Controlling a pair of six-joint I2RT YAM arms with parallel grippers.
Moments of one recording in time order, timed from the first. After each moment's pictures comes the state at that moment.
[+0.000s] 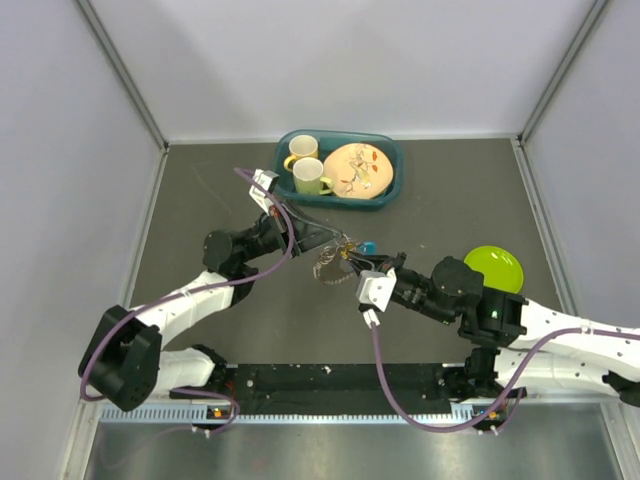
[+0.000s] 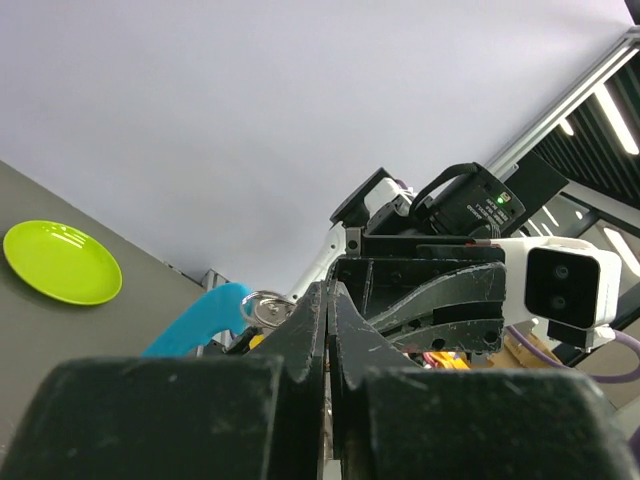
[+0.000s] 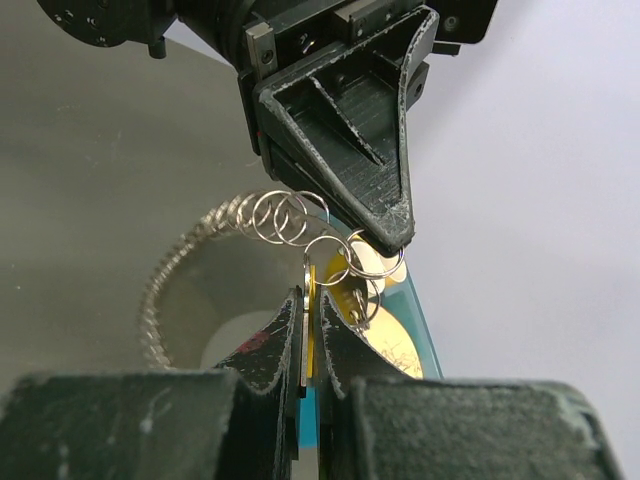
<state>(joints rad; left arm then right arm) -0.54 1.24 0.62 1.26 0.78 -1.31 1.27 0.83 0.82 -0.02 0.18 -0.78</state>
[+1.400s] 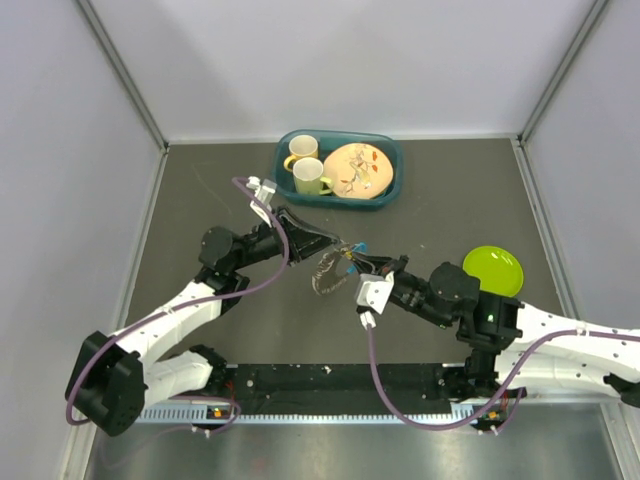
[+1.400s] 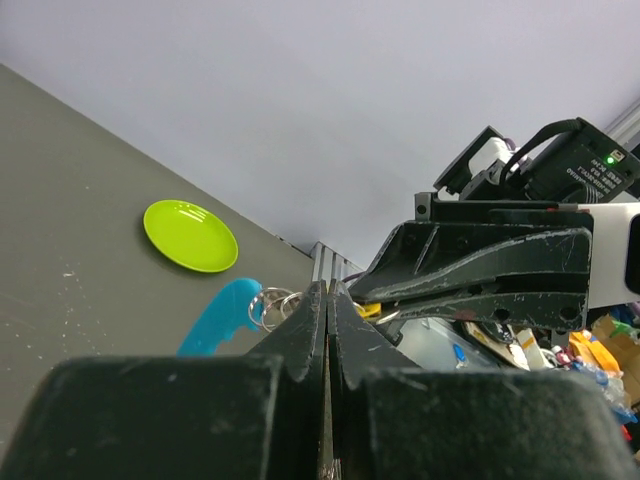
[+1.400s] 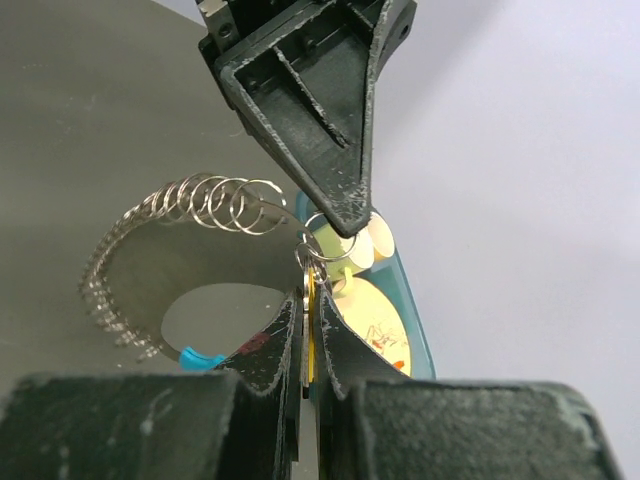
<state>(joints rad) -0.54 1.09 0.59 0.89 0.75 -0.91 1.27 0.82 0.76 0.02 0.24 -0.81</state>
